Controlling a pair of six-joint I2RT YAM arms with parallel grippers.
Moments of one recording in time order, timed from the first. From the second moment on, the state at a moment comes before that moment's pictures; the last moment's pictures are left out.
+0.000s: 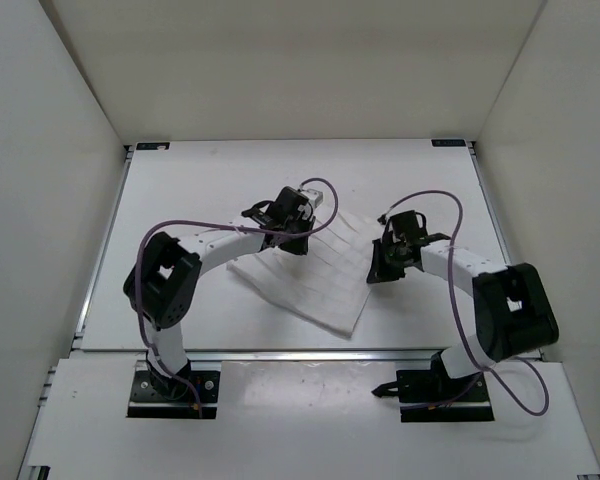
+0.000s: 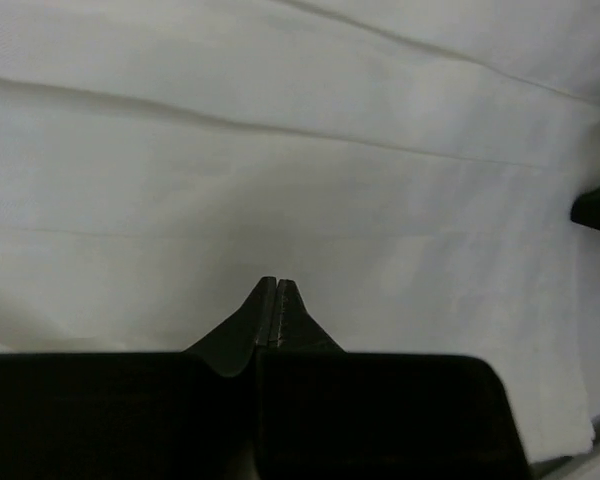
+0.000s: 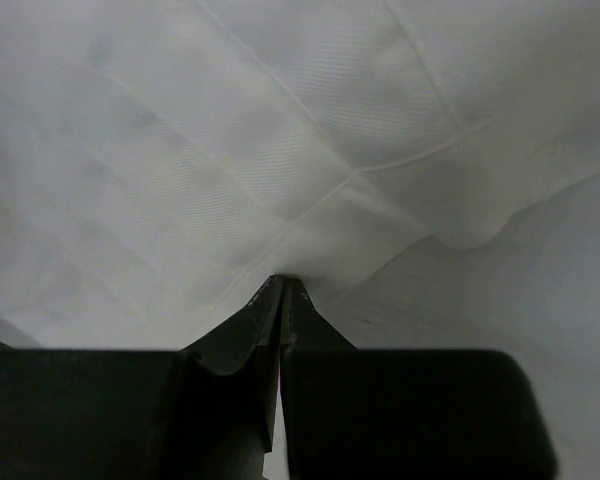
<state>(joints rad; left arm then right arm) -0.70 1.80 1.24 -0.32 0.08 -0.26 0.27 1.45 0.77 -0.37 -0.30 0.30</state>
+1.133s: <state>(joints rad) -0.54 1.69 1.25 -0.47 0.04 -0.48 0.22 2.03 1.82 -0.61 -0.38 0.20</state>
